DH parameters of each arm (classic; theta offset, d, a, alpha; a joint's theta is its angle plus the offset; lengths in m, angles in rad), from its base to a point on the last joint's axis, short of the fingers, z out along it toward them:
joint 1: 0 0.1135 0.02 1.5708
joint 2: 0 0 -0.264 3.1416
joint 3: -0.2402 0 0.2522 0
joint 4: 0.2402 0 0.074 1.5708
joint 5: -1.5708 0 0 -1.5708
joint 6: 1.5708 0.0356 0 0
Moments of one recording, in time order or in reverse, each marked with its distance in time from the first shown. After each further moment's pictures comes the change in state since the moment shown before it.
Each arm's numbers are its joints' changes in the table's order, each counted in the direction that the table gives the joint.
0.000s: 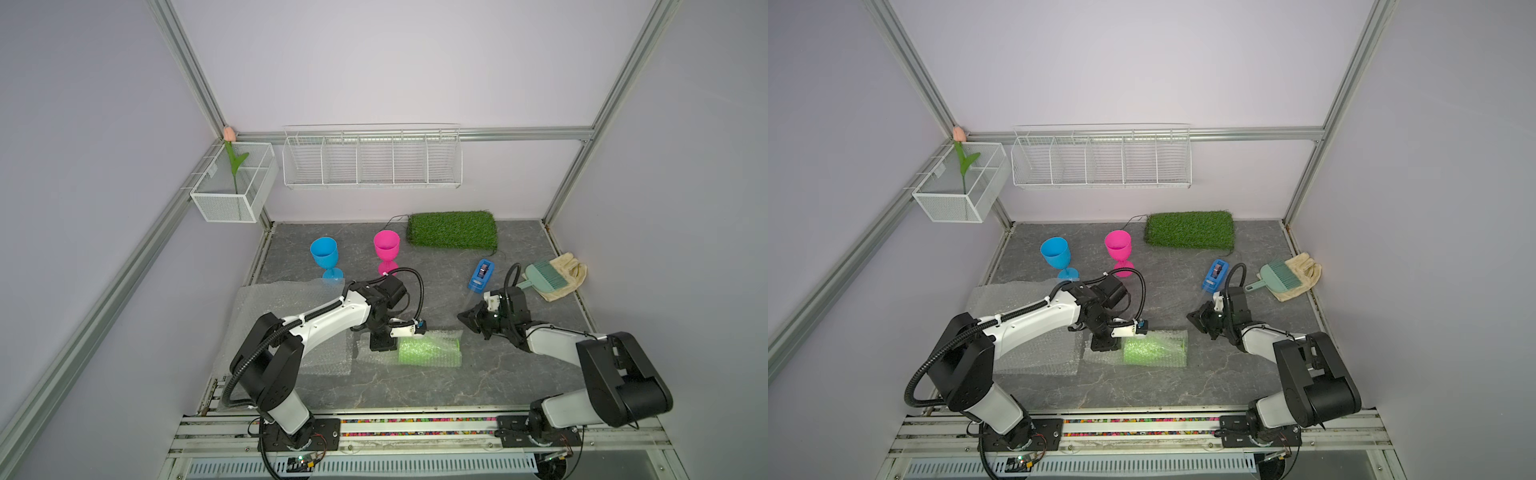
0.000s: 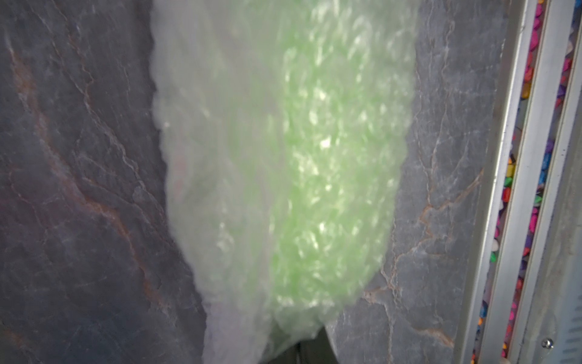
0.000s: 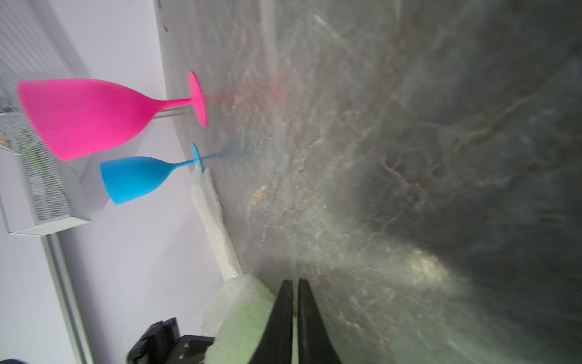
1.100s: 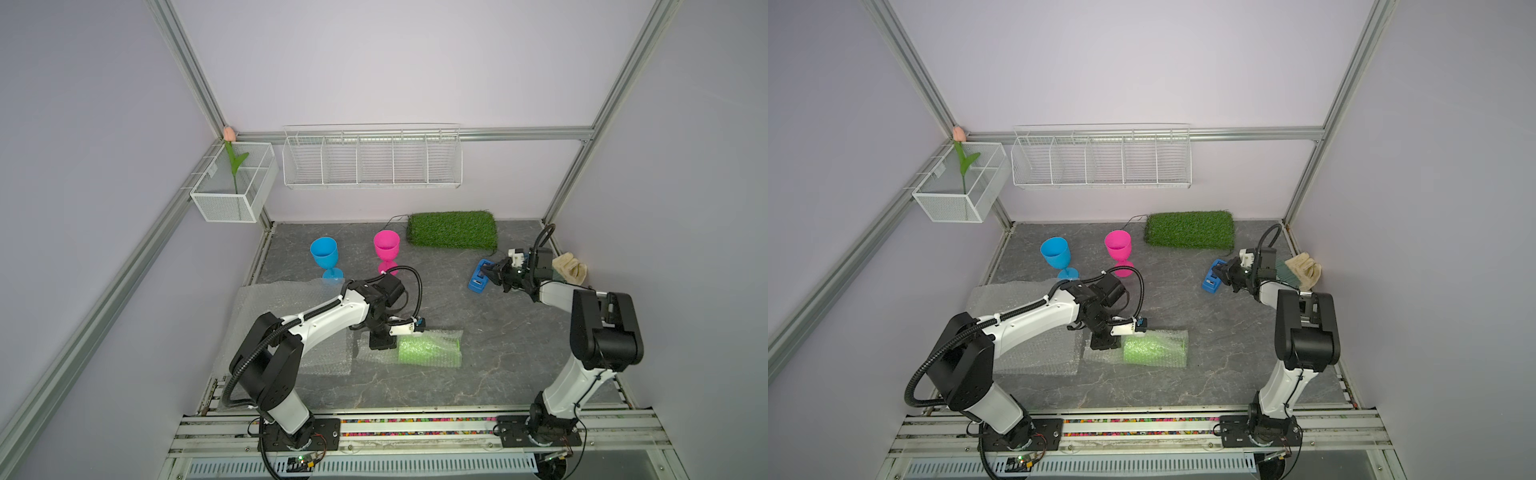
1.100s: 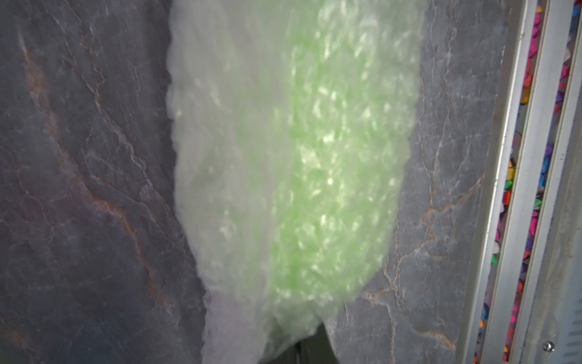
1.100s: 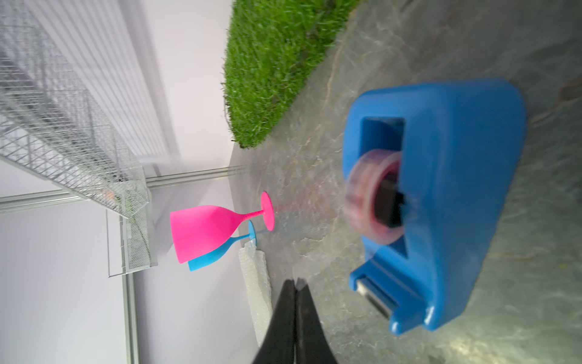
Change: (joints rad) left arm 0.017 0.000 0.000 -0.007 -0.013 0.003; right arm -0.328 -0.279 -0.485 0.061 0.209 -0.143
